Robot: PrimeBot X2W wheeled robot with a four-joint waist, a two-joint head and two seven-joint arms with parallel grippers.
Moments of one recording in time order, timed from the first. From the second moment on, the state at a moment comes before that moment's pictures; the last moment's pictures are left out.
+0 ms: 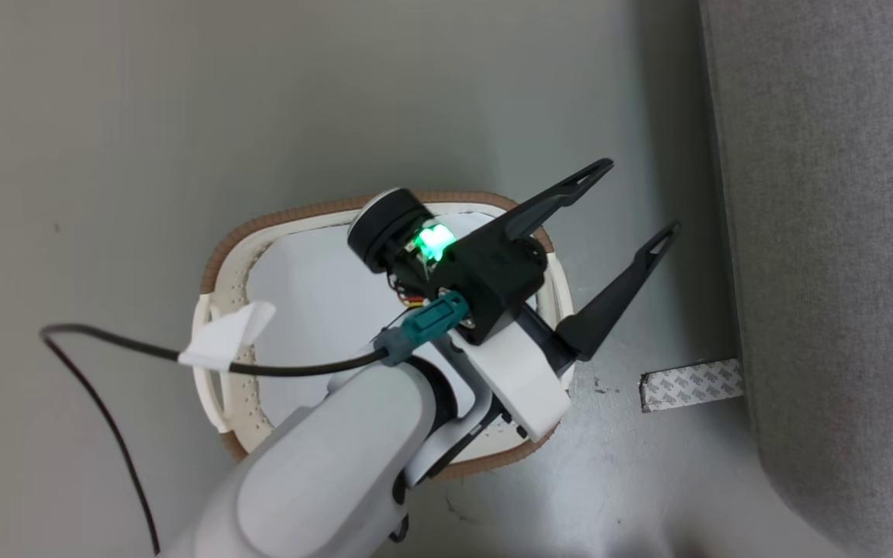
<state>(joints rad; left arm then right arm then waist) -0.79 0.13 -0.74 0.00 -0.31 -0.07 0.04 -1.05 -0.53 -0.81 0.76 -0.05 0.13 -0.20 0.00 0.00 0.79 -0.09</state>
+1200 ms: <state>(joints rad) -0.37 0.22 -0.52 0.26 -0.45 0.13 -0.25 -0.38 -0.12 -0.43 0.35 -0.10 0.13 -0.26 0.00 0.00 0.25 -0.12</state>
